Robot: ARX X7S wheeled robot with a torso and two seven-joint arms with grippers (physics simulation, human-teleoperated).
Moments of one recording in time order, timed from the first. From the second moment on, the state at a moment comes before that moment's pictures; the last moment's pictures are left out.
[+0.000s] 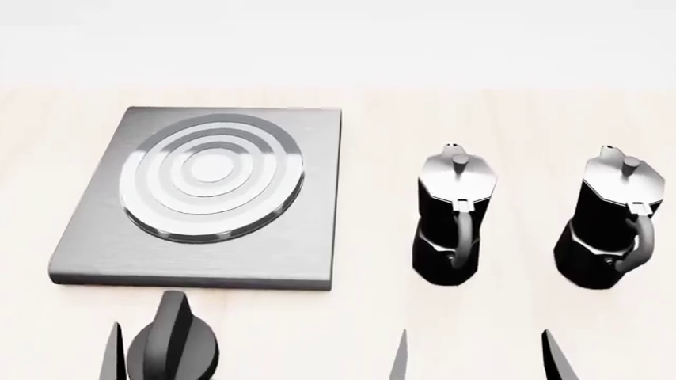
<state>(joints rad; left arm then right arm) 0.17 -0.29 0.28 0.86 -0.04 -0.36 -0.34 -0.22 0.34 -0.21 -0.98 0.16 0.38 0.40</state>
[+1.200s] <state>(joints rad) 0.16 -0.32 0.29 0.84 -0.06 -0.35 -0.37 -0.21 0.38 -0.24 -0.97 0.19 0.37 0.44</state>
